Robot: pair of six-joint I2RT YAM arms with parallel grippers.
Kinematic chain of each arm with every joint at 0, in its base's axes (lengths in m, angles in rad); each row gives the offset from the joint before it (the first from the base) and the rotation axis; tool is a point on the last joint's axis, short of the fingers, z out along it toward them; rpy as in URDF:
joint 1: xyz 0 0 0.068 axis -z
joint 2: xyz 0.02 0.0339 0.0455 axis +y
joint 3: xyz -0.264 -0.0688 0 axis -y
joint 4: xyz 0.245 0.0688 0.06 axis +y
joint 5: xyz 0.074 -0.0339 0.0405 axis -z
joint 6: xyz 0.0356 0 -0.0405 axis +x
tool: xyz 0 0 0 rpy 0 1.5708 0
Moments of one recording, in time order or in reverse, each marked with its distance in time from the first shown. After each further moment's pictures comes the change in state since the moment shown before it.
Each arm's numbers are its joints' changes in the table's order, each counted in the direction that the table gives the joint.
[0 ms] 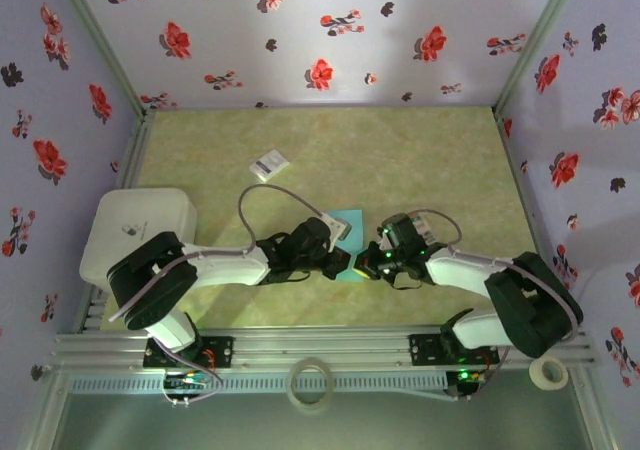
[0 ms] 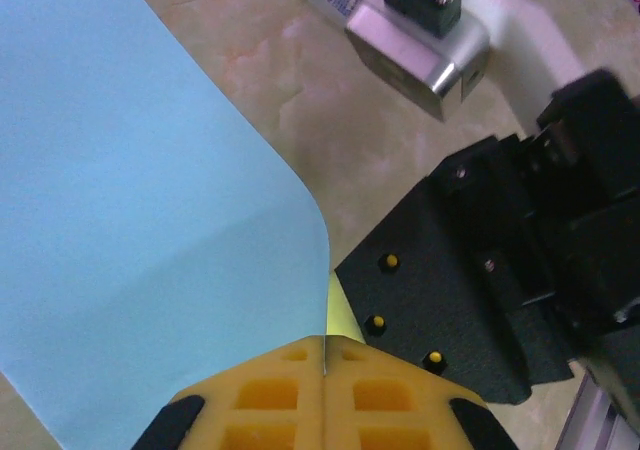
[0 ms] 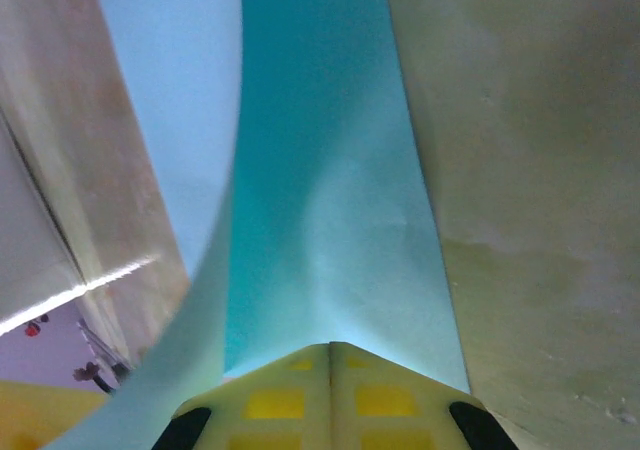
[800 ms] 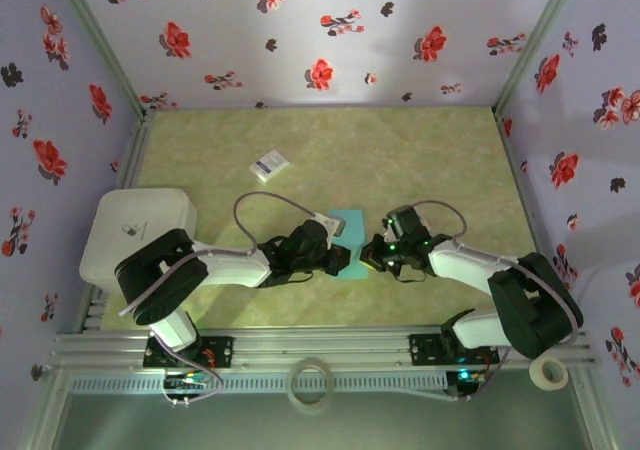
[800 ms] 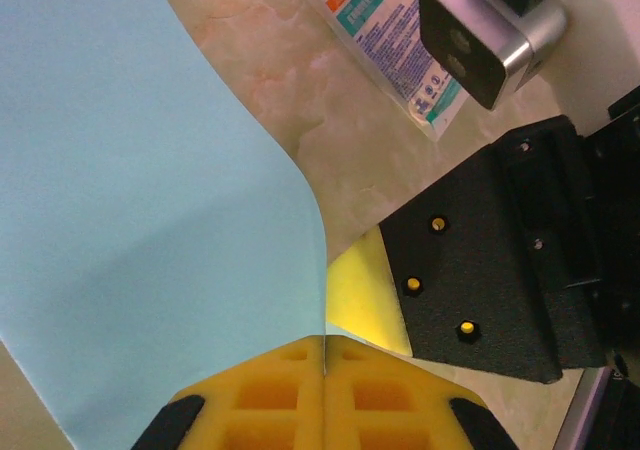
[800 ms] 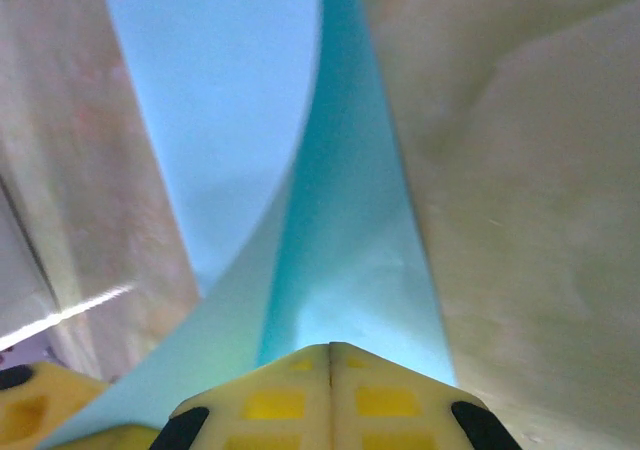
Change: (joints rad) left arm -0.006 0.045 -0.052 -0.171 -0.021 -0.164; right arm 0.066 -0.016 0.062 0.093 0.034 -0.095
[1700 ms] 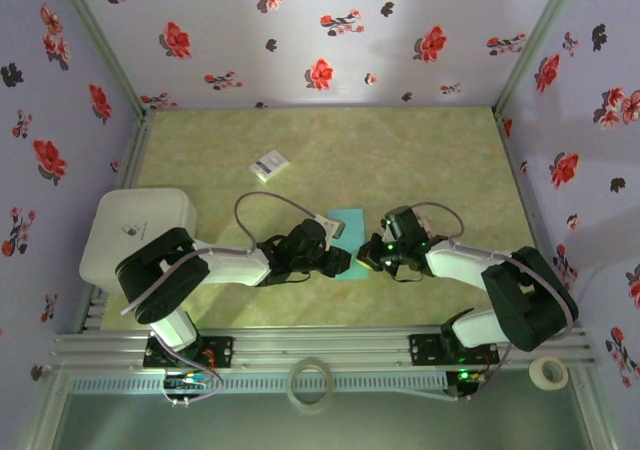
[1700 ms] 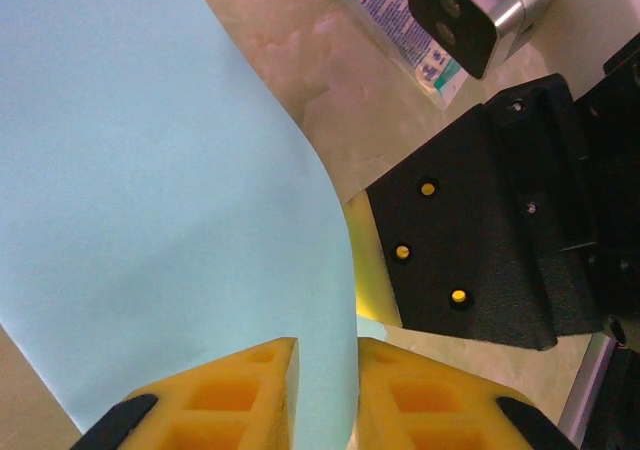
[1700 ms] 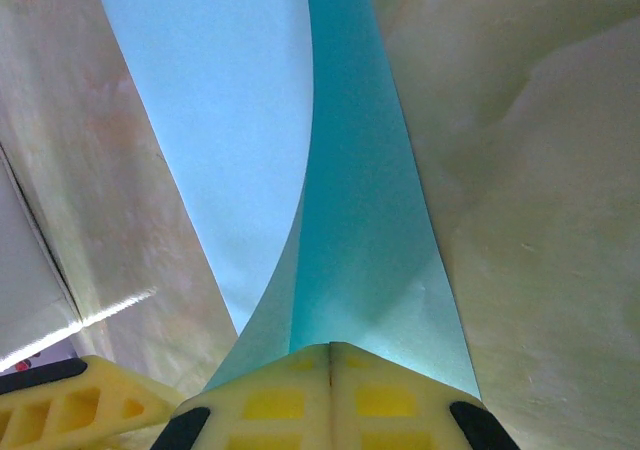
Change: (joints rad) left arm -0.020 0.008 -0.003 0.021 0.063 0.031; right arm -0.006 0.041 -0.014 -0.070 -0.011 0.046
